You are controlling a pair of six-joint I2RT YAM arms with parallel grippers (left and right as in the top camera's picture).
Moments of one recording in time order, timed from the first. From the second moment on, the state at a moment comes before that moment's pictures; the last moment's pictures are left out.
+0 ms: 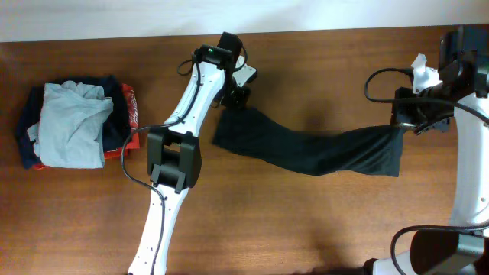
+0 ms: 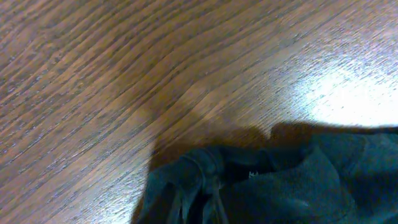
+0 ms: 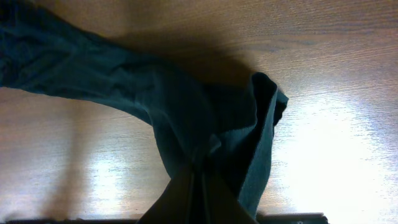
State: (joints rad) left arm -0.36 2.71 2.58 -1.29 0.21 0.22; right arm -0.22 1.66 1.85 -1.54 -0.15 0.00
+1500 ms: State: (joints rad) left arm -0.36 2.64 3.12 -1.61 0.09 0.17; right arm -0.22 1.66 1.85 -1.56 -0.15 0.00
